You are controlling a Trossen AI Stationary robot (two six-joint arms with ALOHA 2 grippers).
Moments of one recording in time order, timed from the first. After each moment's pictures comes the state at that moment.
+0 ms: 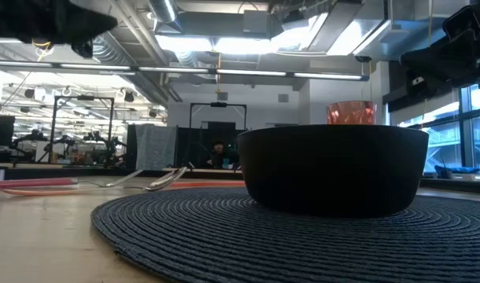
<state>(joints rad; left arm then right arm) -0.17 0.12 0.17 0.06 -0.29 0.08 0.14 0.00 0.01 0.03 0.06 0.04</state>
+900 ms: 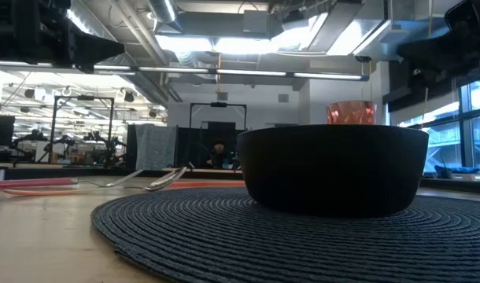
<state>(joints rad) -0.12 0.12 0.07 0.13 -0.35 0.17 0.14 0.04 0.05 0.05 0.15 -0.03</state>
